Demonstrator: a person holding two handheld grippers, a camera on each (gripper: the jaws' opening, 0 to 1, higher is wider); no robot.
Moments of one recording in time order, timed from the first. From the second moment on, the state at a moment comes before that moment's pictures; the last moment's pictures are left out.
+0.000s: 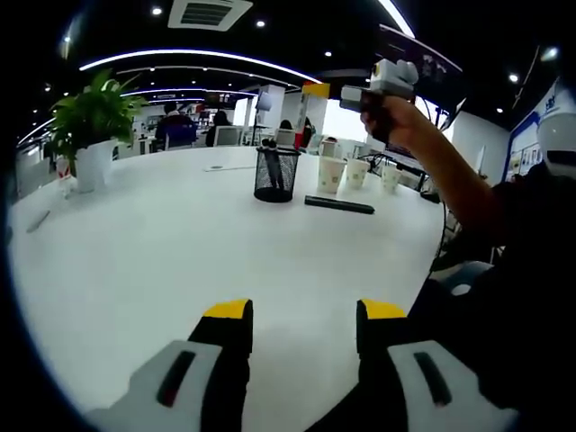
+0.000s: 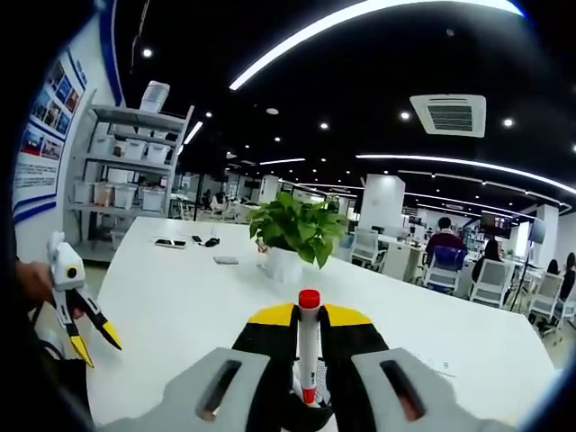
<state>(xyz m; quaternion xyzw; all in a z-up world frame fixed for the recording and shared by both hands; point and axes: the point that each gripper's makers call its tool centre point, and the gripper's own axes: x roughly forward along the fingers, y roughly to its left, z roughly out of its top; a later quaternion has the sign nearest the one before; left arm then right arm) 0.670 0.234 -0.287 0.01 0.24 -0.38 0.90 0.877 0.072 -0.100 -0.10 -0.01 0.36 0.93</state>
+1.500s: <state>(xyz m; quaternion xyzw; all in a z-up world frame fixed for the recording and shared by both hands) 0.668 0.235 -0.286 0.01 0.23 -0.38 0.90 0.867 0.086 -0.136 -0.13 0.04 0.39 0.91</state>
